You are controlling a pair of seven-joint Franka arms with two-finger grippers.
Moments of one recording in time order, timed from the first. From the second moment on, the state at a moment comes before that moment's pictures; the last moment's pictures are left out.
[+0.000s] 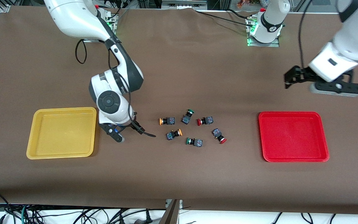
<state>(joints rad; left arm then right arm) -0.03 0.08 -0.24 -1.57 0.01 1.67 -0.24 0.48 0.71 0.00 -1.42 0.01 2.08 1.25</state>
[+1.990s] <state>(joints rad) -0.18 0.77 -0.33 -1.47 0.29 2.20 -1.33 0.67 0.85 0.00 -1.42 0.06 2.30 1.79</state>
